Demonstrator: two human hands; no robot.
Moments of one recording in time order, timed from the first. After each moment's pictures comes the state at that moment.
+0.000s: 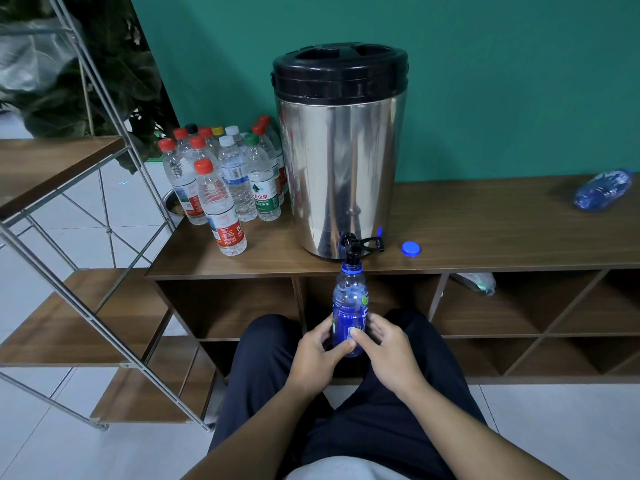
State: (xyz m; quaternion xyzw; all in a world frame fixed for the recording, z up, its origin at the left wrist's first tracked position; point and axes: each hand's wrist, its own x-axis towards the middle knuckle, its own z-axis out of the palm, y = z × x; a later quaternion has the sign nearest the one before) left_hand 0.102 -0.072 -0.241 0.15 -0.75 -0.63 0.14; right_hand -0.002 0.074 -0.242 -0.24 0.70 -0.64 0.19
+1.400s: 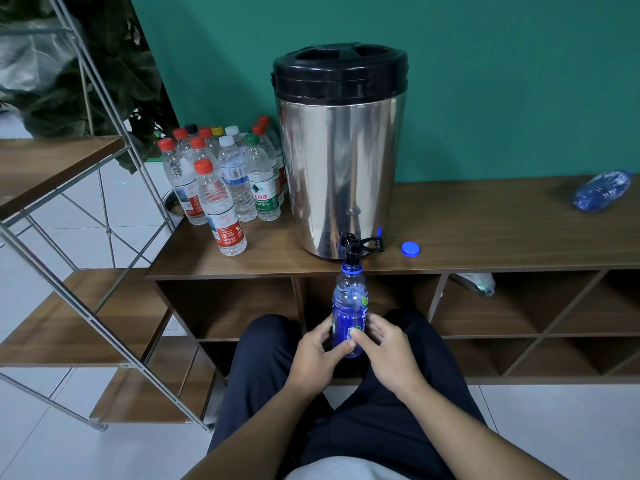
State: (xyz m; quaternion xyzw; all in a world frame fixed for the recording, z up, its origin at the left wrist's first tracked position) left_hand 0.102 -0.071 -0.243 0.16 -0.75 -0.63 0.14; right_hand 0.002 0.074 -0.235 -0.23 0.70 -0.65 0.19
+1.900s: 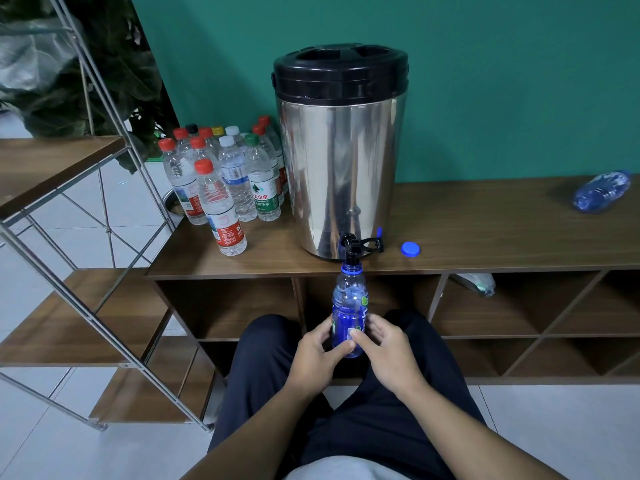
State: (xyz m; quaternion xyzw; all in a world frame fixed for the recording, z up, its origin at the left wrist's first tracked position) left_hand 0.102 -0.071 -0.243 0.15 -0.74 -0.64 0.14; right_hand 0.000 0.074 -0.238 -0.24 0.70 -0.64 0.19
